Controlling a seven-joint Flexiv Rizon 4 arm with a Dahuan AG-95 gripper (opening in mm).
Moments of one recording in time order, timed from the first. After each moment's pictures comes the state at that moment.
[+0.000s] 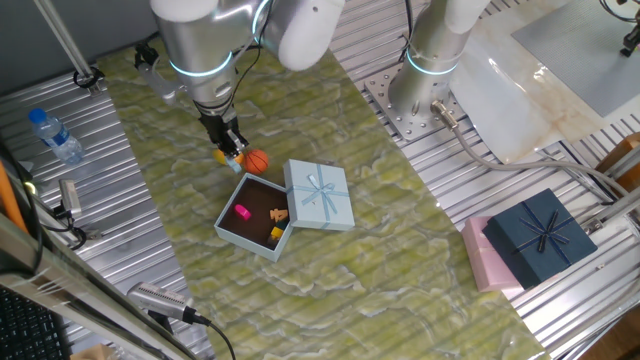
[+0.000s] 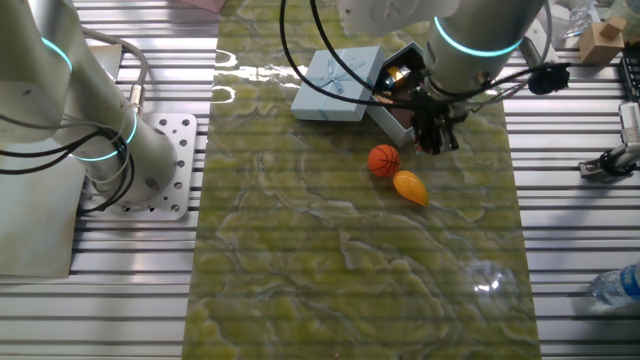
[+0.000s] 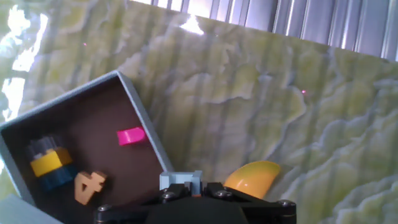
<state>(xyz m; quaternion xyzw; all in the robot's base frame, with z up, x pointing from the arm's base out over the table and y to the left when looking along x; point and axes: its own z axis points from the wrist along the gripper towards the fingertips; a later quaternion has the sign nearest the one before) 0.537 -0.005 0.102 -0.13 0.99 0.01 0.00</state>
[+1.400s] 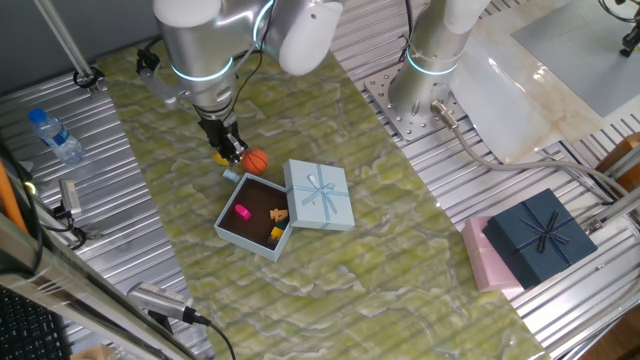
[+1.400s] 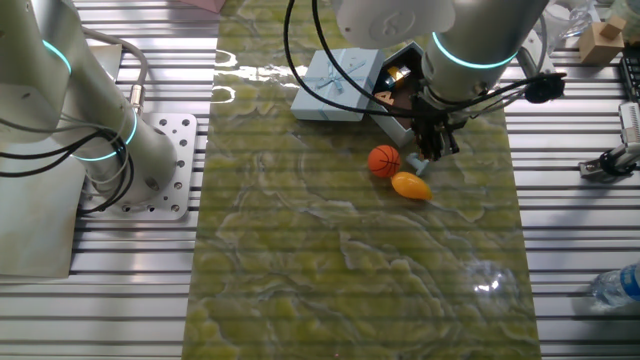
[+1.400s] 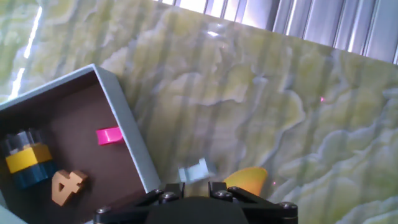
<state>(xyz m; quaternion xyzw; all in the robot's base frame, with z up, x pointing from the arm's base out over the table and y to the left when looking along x) 0.540 -0.001 0.090 -0.13 0.99 0.01 0.01</state>
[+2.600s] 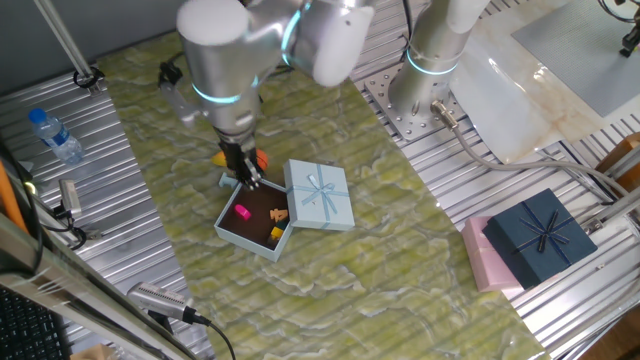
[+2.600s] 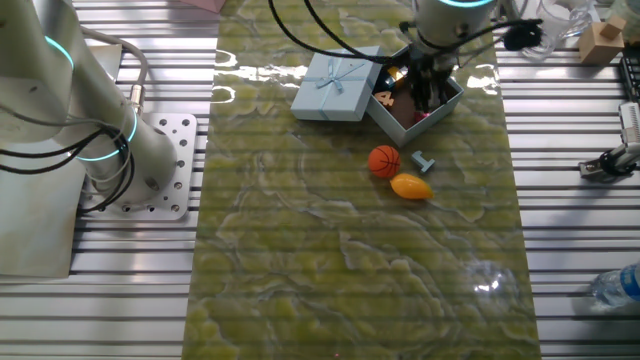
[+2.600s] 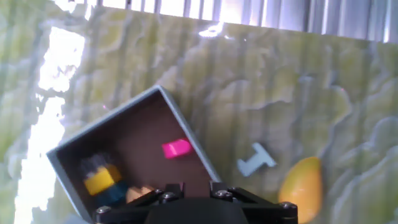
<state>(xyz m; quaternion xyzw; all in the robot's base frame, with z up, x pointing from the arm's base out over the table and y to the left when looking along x) 0.533 0.091 0.103 -0.05 1.00 0.03 0.03</state>
